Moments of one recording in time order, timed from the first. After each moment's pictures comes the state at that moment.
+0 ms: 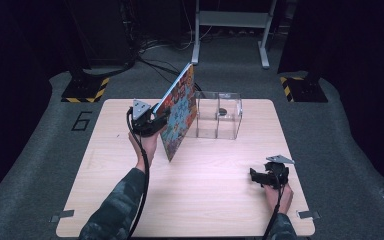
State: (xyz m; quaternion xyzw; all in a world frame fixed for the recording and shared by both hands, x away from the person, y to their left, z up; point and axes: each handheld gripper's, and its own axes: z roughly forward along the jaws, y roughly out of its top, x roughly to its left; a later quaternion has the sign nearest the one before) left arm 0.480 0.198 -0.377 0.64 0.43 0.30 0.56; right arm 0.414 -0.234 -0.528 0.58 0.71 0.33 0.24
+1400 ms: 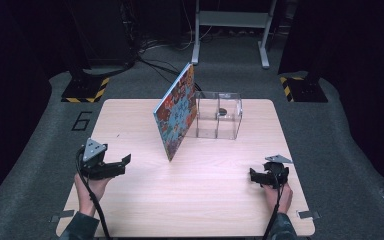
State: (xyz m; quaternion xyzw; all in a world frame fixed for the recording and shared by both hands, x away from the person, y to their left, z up) left arm 0.363 0.317 -0.416 0.71 0.47 0.29 0.43; right arm 0.415 -0.232 -0.529 0.58 0.71 0.32 0.25
